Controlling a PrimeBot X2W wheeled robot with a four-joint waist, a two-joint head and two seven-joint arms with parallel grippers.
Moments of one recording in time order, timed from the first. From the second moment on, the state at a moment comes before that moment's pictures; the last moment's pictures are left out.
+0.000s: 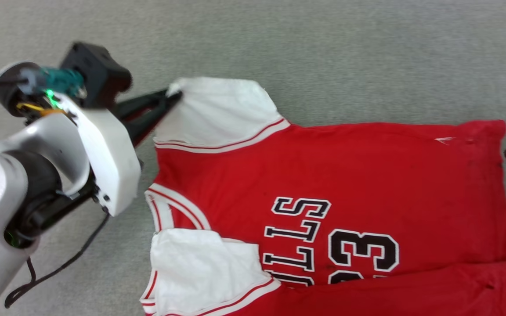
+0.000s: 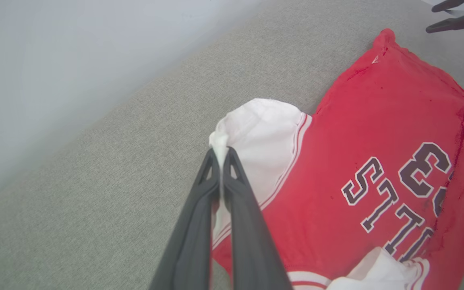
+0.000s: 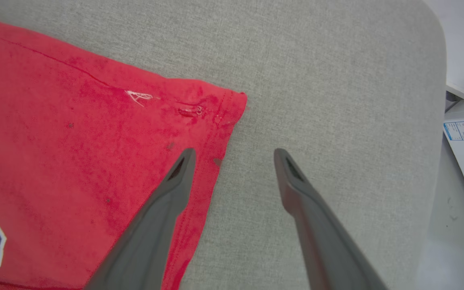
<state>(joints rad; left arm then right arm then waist) -0.77 0.80 -0.59 -0.25 -0.84 -0.13 0.56 -0.33 -0.59 -0.01 -0.18 0.41 0.13 0.94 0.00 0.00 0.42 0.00</state>
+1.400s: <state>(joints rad) -0.44 0.81 -0.63 -0.32 -0.83 0.02 0.37 -0.27 -0.63 0.03 0.09 0.55 0.13 0.79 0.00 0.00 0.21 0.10</state>
